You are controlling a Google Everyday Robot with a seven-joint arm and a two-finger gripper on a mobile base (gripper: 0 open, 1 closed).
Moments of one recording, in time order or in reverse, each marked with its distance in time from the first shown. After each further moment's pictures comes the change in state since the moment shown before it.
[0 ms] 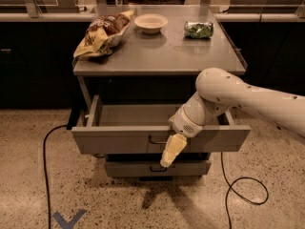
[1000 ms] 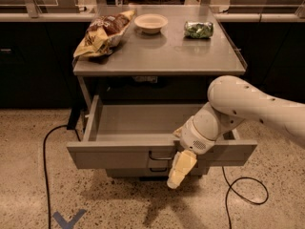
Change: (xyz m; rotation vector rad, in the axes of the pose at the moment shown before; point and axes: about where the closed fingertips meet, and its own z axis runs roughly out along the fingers) arm 0.016 0.071 -0.021 -0.050 0.002 -0.009
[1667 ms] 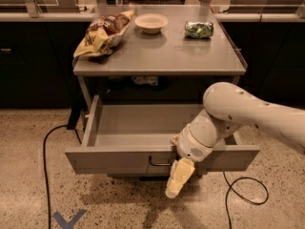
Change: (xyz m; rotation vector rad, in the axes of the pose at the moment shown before) arm 0.004 0.022 0.016 -0.073 0.008 -0.005
